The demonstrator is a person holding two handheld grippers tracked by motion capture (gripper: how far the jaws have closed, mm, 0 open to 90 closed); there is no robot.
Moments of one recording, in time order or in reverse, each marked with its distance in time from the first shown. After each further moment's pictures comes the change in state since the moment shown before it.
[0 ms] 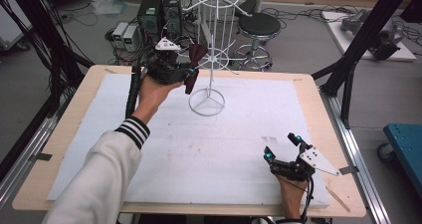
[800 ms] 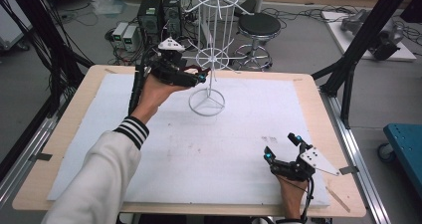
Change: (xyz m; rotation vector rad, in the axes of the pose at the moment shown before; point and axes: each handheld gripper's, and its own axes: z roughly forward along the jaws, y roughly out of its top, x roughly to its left) left arm -0.001 0.000 0.000 -0.036 -0.081 0.063; right arm 0.000 0.000 0.000 -0.003 0.000 0.007
